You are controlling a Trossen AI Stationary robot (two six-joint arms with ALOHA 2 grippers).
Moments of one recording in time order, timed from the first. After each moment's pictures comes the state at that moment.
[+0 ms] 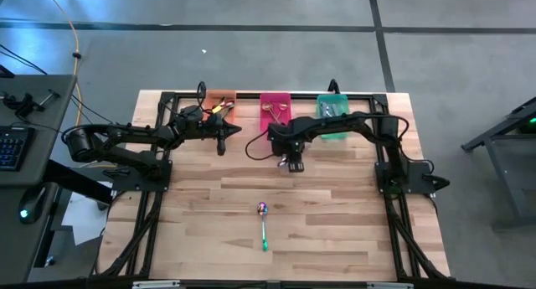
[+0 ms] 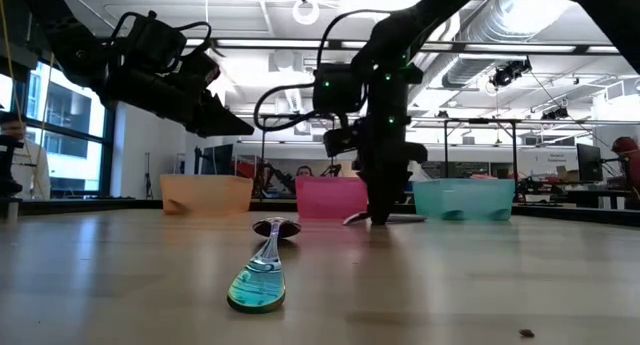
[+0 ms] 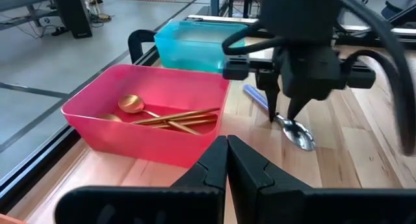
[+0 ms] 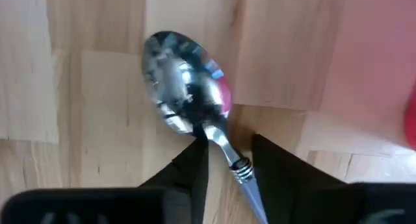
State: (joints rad) left arm 0.56 1.26 0.33 0.64 0.31 0.12; right arm -0.22 2.08 1.43 -0.80 -0.04 -0.34
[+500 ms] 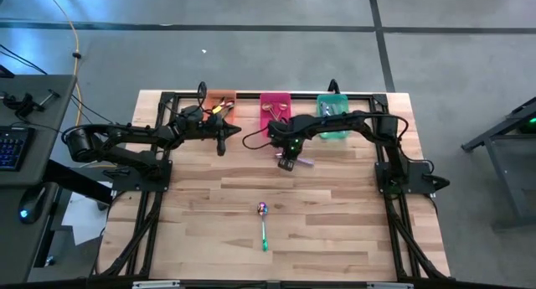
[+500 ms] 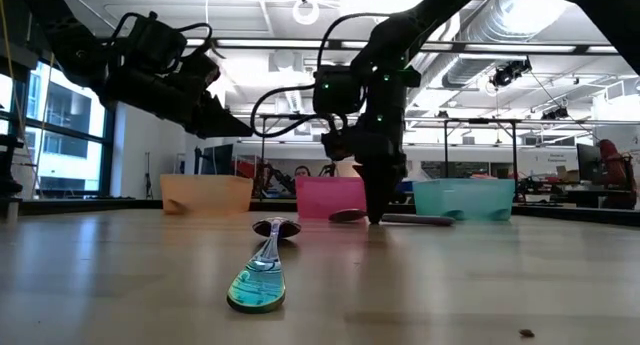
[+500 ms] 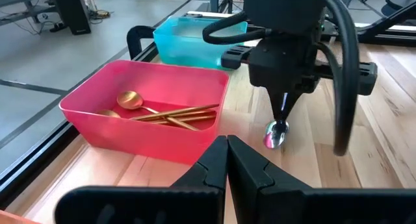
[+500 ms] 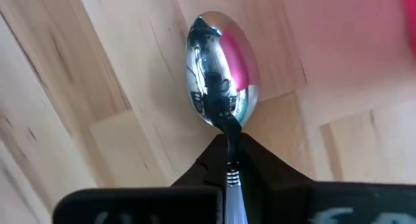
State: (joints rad) left arm 0.56 1.26 0.33 0.63 0.31 0.12; right arm -0.23 2.08 1.43 -0.81 -0.14 0.13
